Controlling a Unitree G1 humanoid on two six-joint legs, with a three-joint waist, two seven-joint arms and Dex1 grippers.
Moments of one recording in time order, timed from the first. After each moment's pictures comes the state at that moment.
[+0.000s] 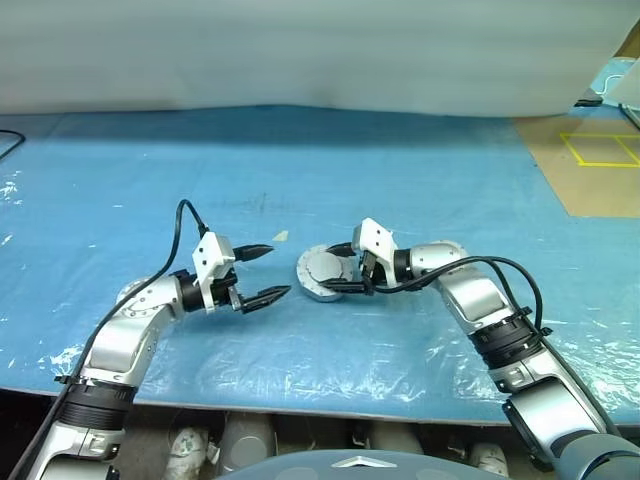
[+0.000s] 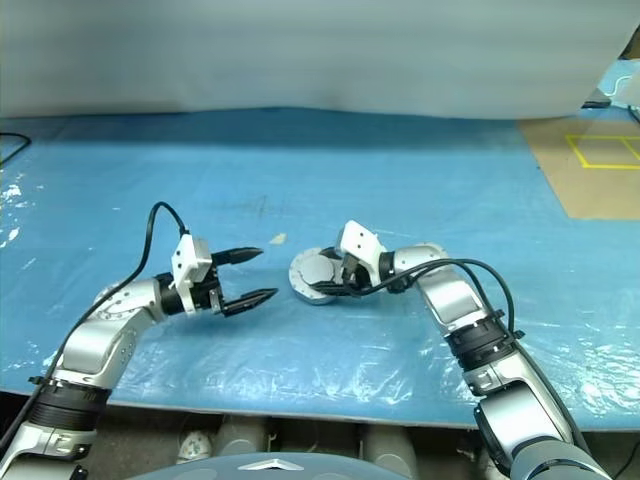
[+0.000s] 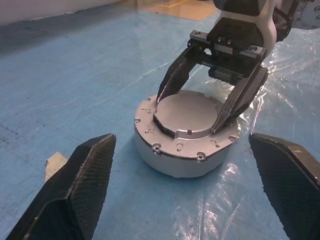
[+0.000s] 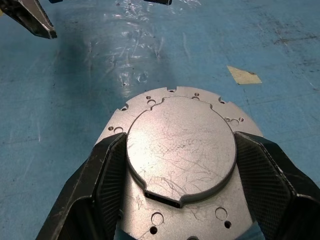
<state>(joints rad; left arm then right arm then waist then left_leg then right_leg) -0.16 0.53 -0.04 -0.09 -0.42 0.18 -1.02 -0.50 -0.46 0.33 0.11 0.14 0.32 1.04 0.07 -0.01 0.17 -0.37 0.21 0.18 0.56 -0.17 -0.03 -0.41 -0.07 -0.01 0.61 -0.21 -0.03</state>
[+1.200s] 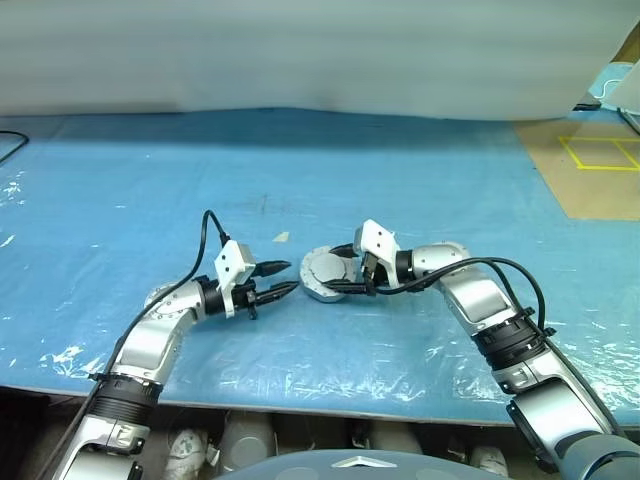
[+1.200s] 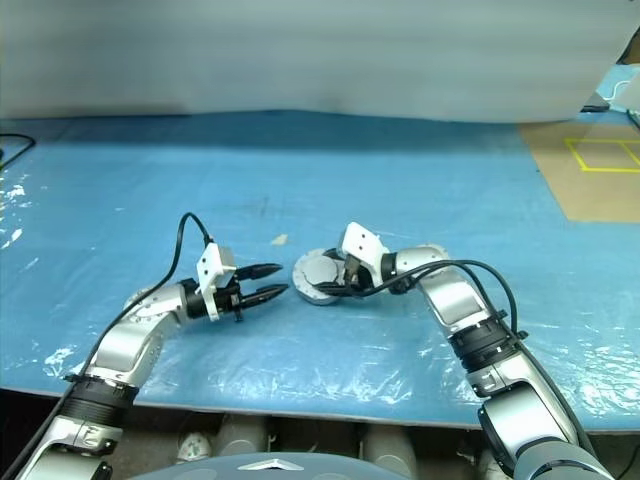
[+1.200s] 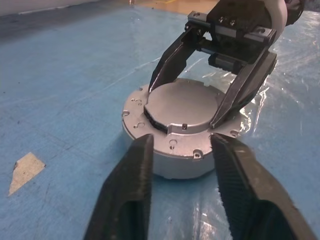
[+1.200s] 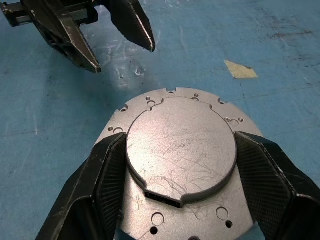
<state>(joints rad) -0.19 0.42 -0.11 0.04 -0.33 0.08 -1.01 -0.49 -0.48 0.35 0.11 0.13 0.32 1.01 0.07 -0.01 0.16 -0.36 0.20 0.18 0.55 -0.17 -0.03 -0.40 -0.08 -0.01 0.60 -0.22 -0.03</state>
